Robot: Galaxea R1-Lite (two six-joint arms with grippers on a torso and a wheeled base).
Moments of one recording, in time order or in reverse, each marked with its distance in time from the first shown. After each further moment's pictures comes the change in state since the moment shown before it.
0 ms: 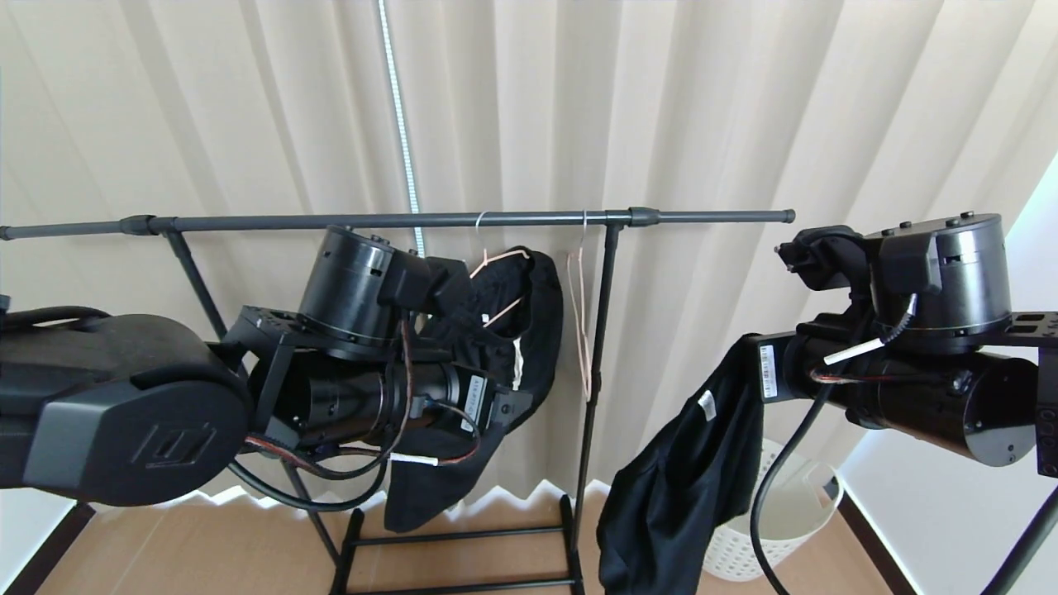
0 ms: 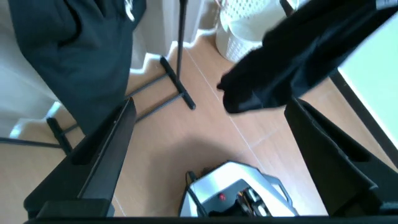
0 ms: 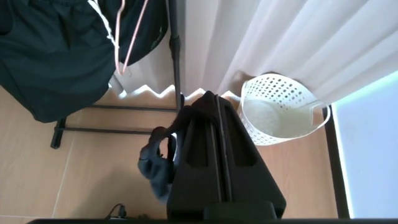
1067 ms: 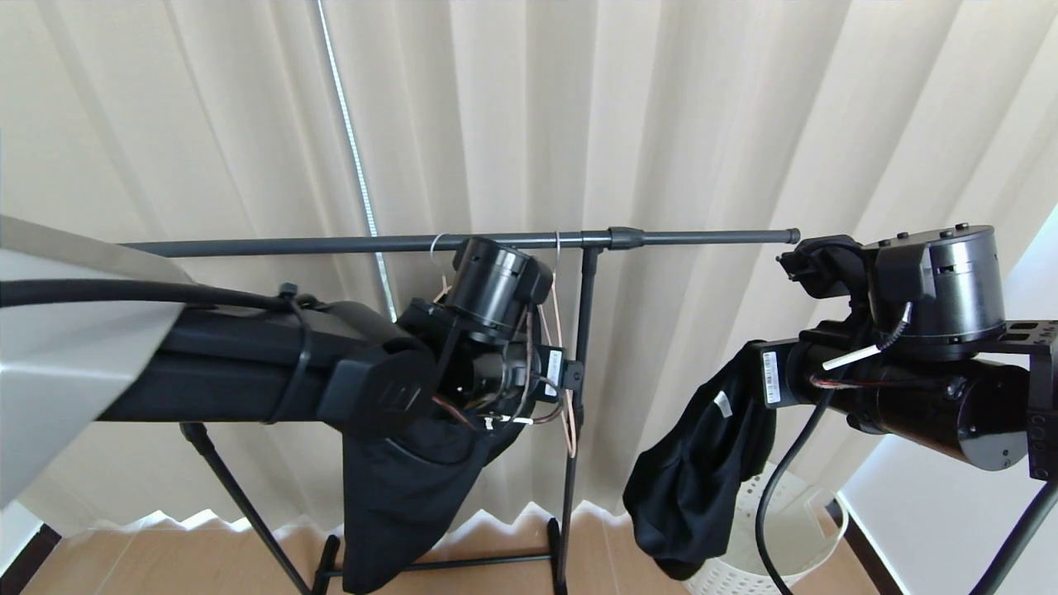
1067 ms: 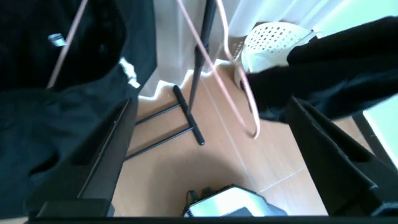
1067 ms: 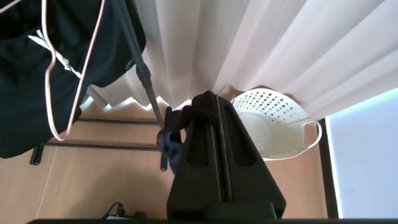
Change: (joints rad) left arm -0.058 0.302 -0.310 0.003 0.156 -0.114; right arm -0.001 0.004 0.024 -0.019 -0.002 -0.005
